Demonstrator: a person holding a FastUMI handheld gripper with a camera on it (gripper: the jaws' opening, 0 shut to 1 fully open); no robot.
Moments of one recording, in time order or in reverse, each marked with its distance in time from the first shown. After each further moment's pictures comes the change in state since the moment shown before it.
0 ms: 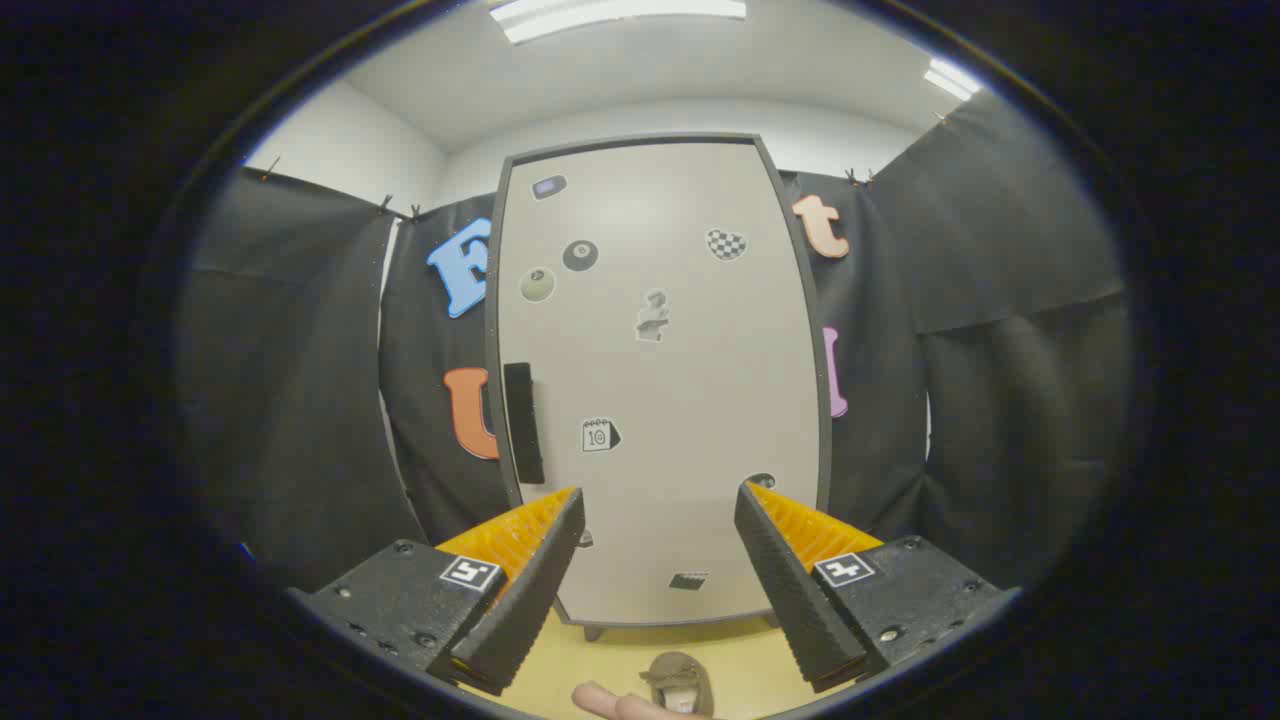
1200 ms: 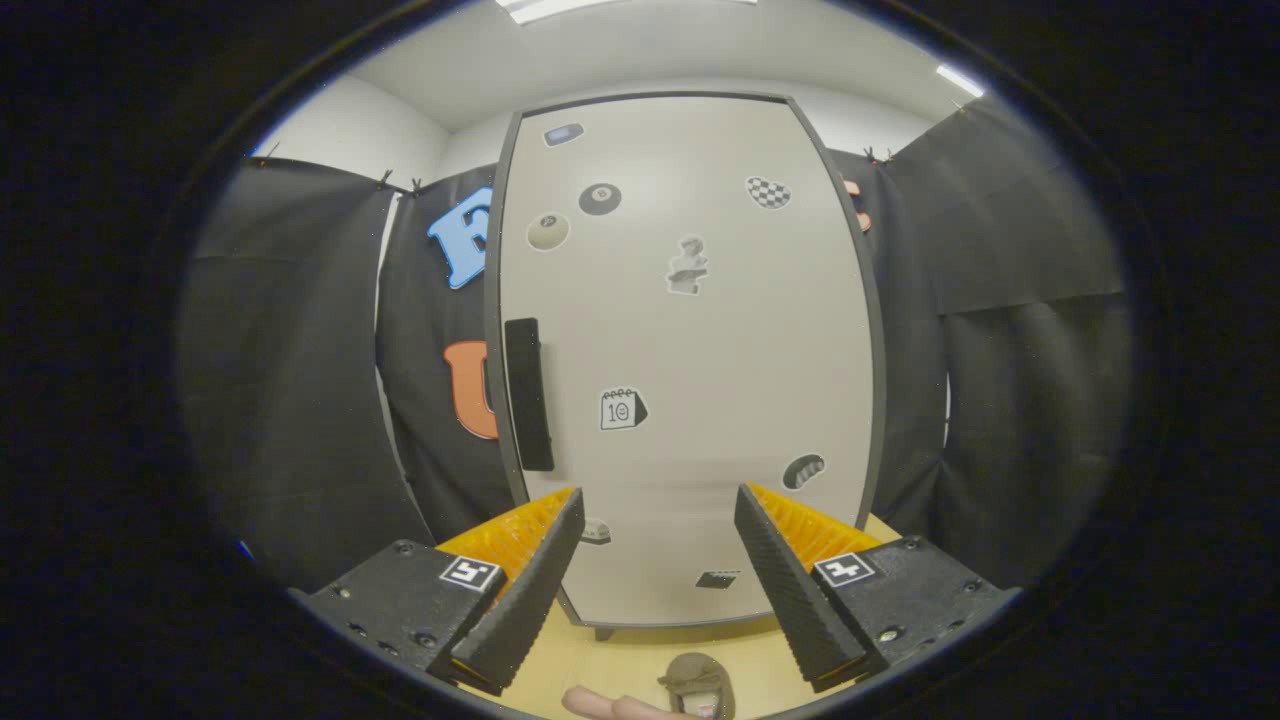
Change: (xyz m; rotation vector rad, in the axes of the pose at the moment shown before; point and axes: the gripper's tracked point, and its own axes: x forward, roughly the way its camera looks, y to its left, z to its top) arm 0.062 0.030 -0.022 -0.010 0.075 0.033
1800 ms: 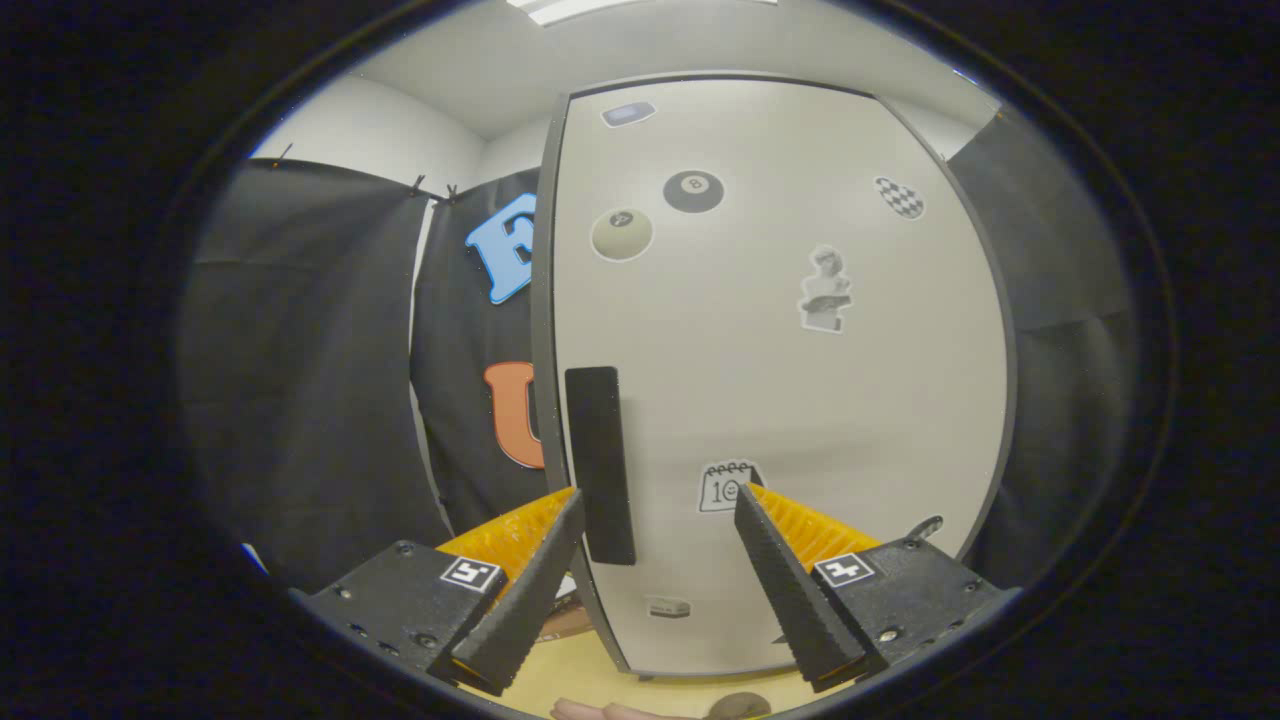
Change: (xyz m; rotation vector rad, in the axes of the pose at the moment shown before) arm 0.088 0.074 0.042 -0.012 -0.040 0.145
